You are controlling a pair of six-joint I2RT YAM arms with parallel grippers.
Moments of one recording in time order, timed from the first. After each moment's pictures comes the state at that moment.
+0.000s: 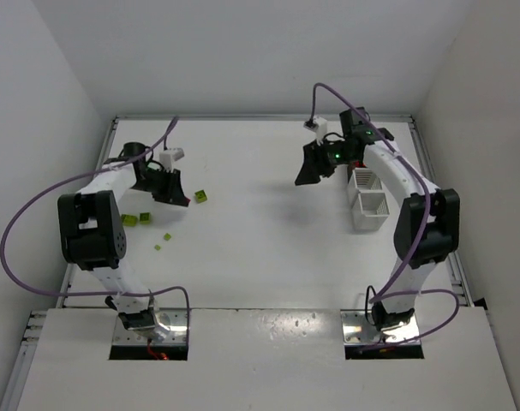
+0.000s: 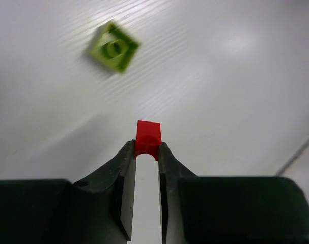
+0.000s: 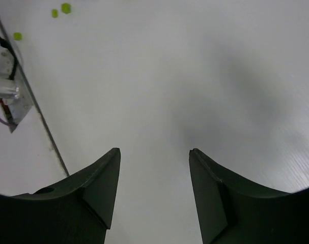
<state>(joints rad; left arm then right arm) 0.14 1.75 1.18 -0.66 0.62 0.37 0.16 1.80 1.48 -0.72 -0.80 -0.31</state>
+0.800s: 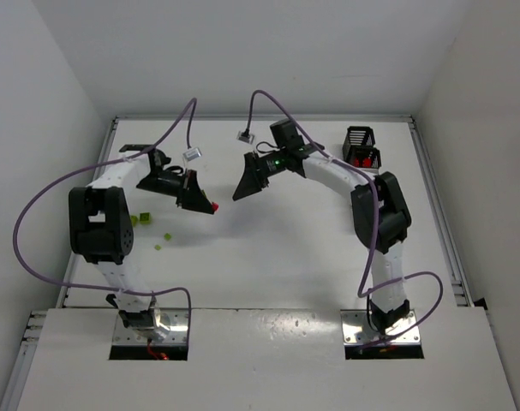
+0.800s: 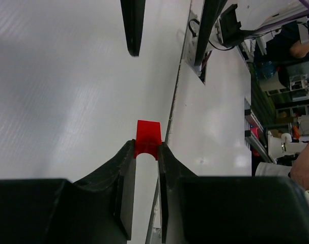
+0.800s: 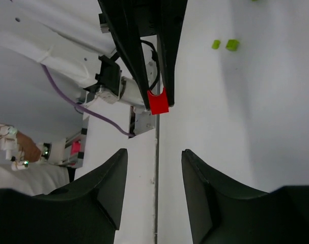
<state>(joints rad) 0.01 1.81 1.34 -1.29 1.25 0.87 0.51 2.08 1.60 -0.27 -1.24 0.19</state>
